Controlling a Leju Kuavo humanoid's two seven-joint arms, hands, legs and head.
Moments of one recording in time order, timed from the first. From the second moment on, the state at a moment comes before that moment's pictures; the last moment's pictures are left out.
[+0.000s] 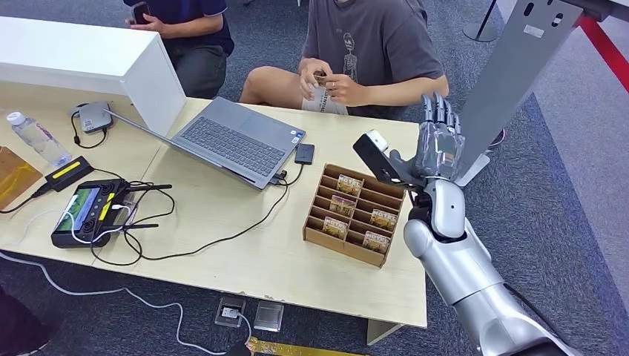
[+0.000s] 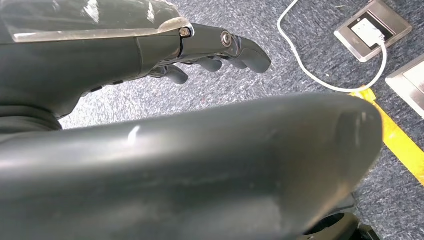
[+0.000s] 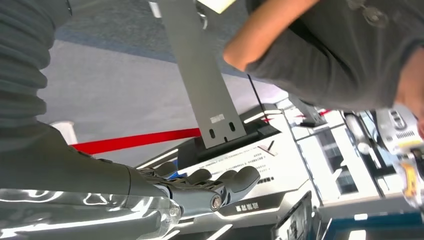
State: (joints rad) left arm -0.13 -0.05 -1.28 -0.26 0.56 0.50 0.06; right arm -0.75 0.01 0.60 -0.96 1.04 -0.49 0.26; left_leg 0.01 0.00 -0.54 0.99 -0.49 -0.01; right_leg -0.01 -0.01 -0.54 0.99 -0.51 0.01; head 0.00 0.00
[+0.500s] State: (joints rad) left arm -0.13 -0.05 -1.28 -0.26 0.56 0.51 0.08; right arm -0.58 0.03 0.51 -1.20 0.51 -0.67 -0.13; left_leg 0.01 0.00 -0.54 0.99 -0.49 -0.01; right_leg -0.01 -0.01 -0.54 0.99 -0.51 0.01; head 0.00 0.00
